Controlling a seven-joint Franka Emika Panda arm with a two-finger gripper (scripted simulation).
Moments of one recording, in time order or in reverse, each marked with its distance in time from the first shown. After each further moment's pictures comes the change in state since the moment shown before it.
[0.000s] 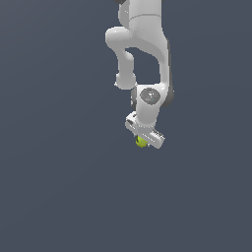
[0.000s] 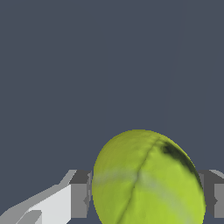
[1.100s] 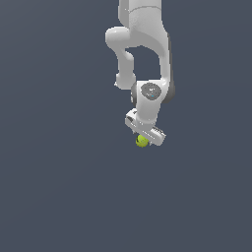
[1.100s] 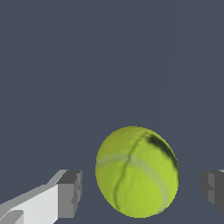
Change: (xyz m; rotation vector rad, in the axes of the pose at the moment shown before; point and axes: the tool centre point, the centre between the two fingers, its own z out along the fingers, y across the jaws) arm -0.001 0.001 -0.019 0.000 0.001 0.000
